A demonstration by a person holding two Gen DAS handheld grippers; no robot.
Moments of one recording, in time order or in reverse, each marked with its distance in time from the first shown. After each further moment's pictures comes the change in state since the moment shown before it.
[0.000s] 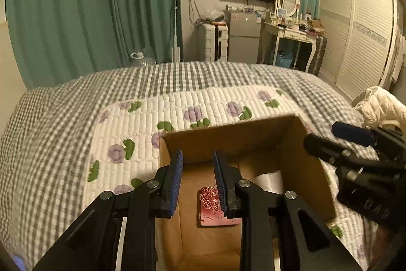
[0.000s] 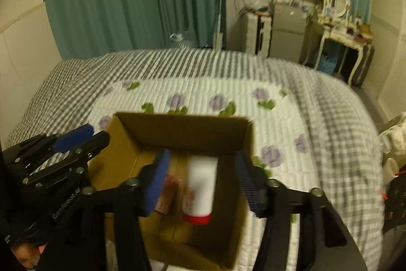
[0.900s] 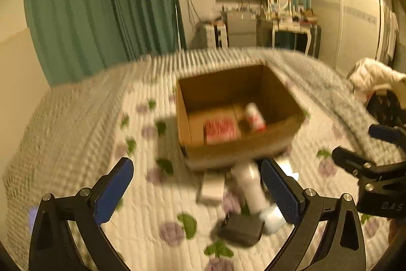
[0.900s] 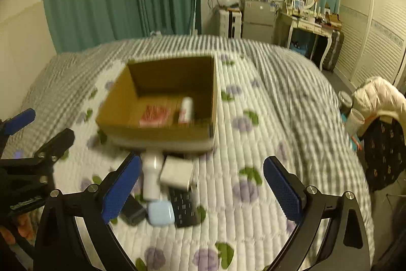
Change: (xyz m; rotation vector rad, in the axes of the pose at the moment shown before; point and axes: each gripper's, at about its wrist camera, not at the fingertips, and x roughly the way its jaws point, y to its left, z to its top) left arm -0.096 -0.006 -0.135 0.076 0.010 0.058; right arm -0.122 0.013 -0.148 0.066 0.029 -0.128
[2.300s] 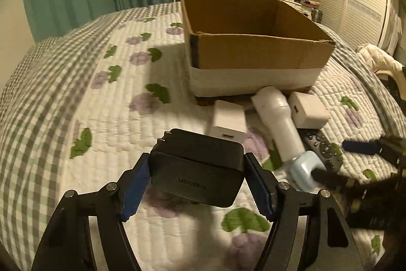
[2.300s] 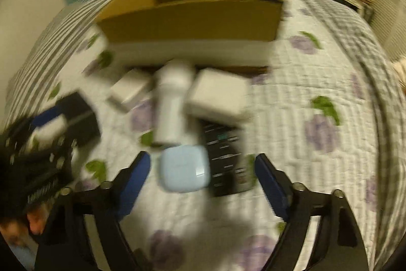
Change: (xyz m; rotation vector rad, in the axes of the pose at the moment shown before) left arm 0.060 0.029 -0.087 -0.055 0.127 -0.072; right arm 0.096 0.049 -0.078 -0.080 0.257 0.150
